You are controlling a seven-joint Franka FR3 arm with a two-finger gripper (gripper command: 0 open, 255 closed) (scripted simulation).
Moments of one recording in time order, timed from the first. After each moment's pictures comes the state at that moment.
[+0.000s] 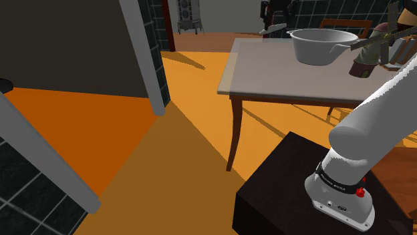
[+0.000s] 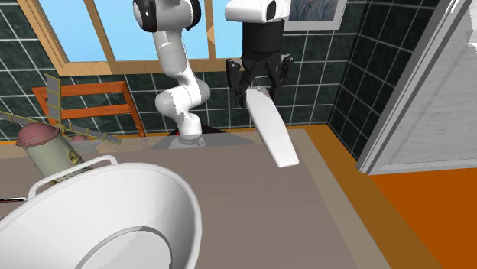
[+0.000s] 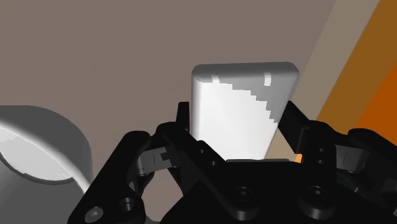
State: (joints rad) arm -0.32 -0.19 -0.11 -1.65 -0.02 1.46 0.33
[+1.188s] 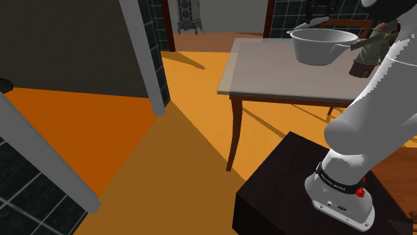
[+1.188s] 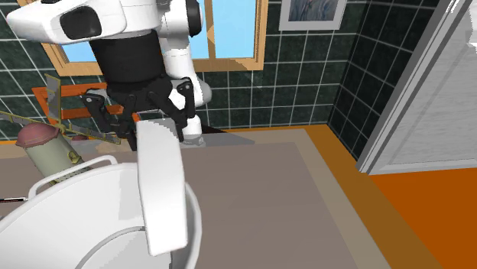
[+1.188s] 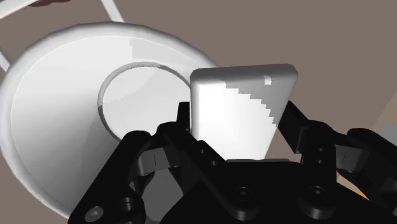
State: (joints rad) arm -0.52 0.02 -0.39 -1.41 0.01 1.42 -0.13
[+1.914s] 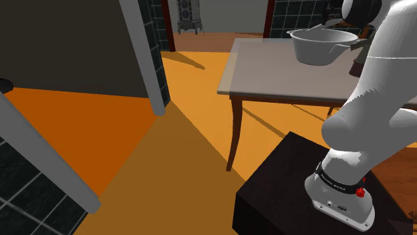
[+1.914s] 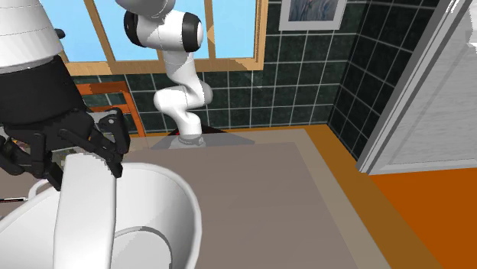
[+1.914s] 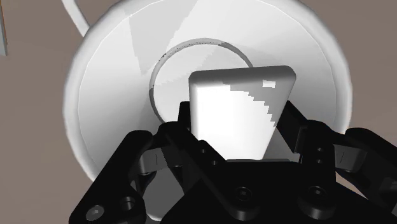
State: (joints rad) arm -0.67 0.24 -0.48 -1.18 0.11 1.39 -0.35
